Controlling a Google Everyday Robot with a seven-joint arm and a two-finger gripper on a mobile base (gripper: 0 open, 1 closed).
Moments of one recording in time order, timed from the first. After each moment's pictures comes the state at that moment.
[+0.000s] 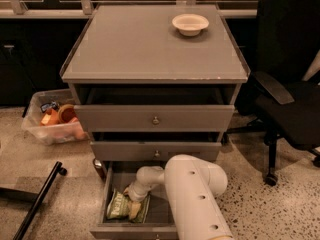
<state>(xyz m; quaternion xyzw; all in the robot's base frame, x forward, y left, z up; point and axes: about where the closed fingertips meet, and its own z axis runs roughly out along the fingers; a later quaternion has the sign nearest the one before) 0.583 0.147 0.116 -0.78 0.56 0.19 0.18</state>
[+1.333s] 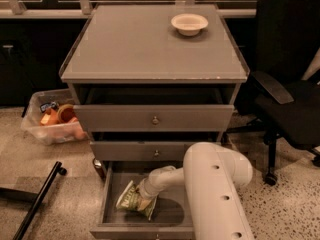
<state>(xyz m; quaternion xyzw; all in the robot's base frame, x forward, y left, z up) 0.591 0.094 0.169 -0.77 0.58 0.13 0.23</state>
